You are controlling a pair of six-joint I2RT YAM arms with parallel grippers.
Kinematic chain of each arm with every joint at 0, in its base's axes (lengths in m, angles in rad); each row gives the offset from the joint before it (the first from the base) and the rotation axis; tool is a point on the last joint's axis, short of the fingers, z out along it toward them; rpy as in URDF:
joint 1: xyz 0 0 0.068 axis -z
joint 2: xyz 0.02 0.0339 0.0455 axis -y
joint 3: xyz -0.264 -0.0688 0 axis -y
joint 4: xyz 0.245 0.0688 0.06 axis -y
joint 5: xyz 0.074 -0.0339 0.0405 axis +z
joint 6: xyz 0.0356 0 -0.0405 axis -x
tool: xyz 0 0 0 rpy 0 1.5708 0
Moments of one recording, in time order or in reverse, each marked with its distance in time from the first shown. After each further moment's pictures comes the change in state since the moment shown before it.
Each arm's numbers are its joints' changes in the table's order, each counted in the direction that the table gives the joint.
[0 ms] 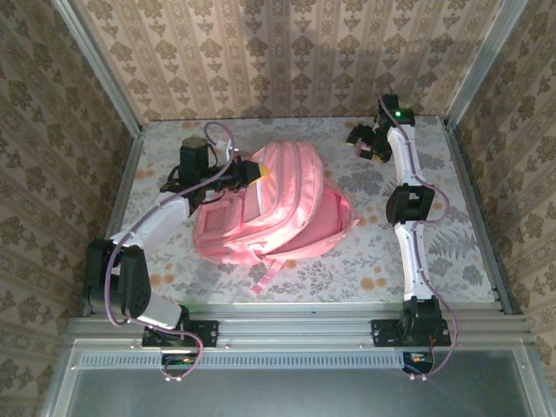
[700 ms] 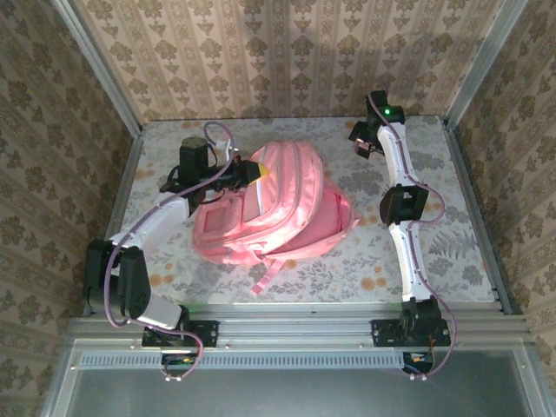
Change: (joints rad) left arm 0.000 0.006 0.000 0.000 0.003 0.001; right arm -0.055 0.027 0.005 0.025 -0.326 -0.119
